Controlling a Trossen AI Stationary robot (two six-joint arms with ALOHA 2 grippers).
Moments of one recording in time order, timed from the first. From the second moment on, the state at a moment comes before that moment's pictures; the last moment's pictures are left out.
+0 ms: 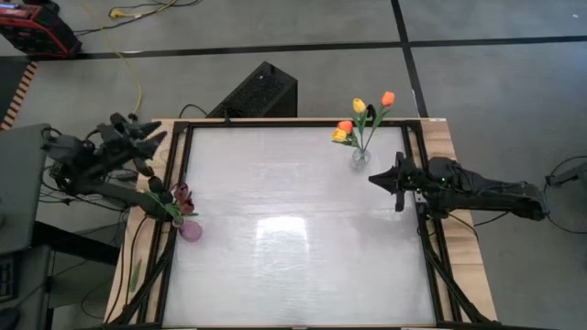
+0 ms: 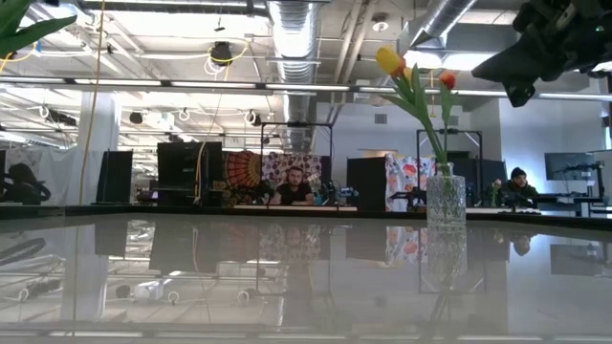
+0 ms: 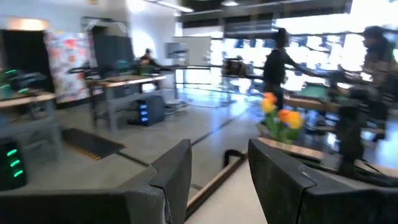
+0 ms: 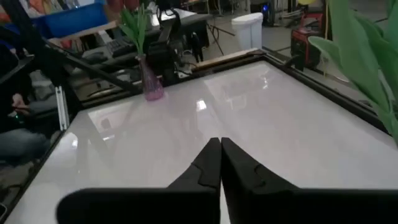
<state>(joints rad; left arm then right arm) -0.24 0.19 0.92 -0.55 -0.85 0.13 -0.15 0.28 0.34 -0.22 0.00 0.22</state>
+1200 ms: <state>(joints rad) -0.24 0.01 0.53 -0.48 -1.14 -0.03 -0.09 0.28 0.34 -0.22 0.05 0.24</state>
